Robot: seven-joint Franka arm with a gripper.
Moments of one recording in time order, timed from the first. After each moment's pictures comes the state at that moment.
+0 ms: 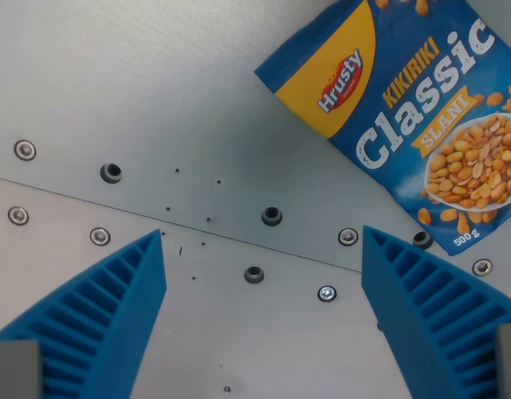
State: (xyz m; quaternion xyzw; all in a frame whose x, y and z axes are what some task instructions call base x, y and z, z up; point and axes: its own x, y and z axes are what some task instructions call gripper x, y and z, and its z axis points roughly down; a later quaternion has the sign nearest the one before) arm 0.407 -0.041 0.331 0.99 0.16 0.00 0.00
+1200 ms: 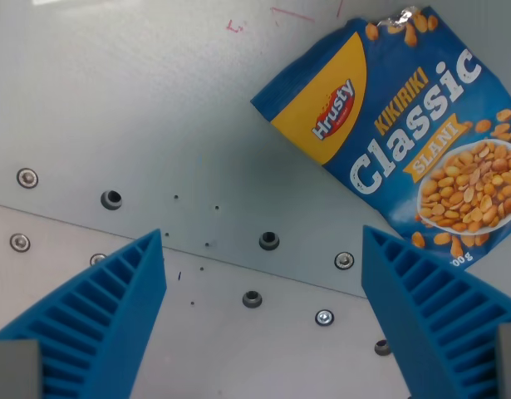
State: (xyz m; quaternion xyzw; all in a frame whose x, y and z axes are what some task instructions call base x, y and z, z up) arm 0.416 -0.040 0.335 0.99 0.16 0.02 0.00
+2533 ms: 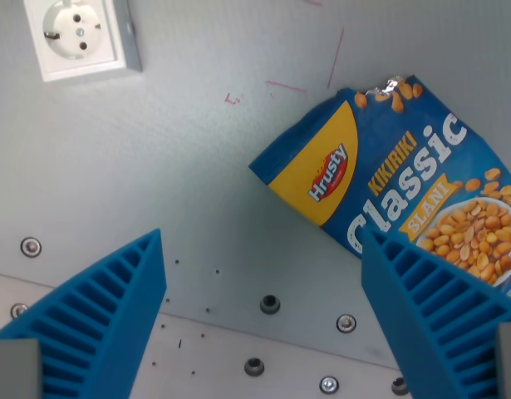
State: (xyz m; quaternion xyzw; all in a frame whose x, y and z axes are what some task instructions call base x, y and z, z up) arm 0.422 -0.037 0.334 0.98 0.15 0.09 0.00
